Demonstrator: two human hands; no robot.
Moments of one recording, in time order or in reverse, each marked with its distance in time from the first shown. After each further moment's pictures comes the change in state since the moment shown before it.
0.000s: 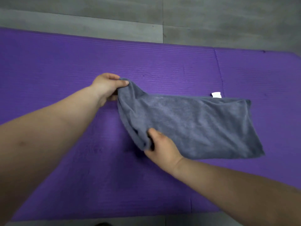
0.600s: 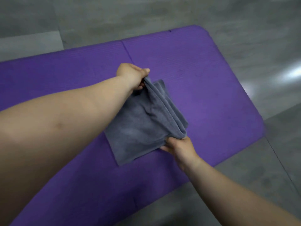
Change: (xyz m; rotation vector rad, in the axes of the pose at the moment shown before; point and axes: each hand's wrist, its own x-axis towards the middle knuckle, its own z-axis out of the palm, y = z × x) left_hand -0.048 0.054 0.301 0.253 -0.280 0.200; right_hand -0.123 0.151 -0.099 1.279 0.627 0.676
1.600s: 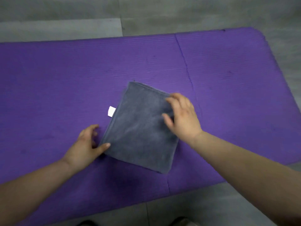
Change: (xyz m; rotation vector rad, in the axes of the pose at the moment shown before) left_hand -0.157 -0.190 -0.195 0.566 0.108 -0.076; right_hand 0.018 -0.003 0.102 -1.368 -0.103 -1.109
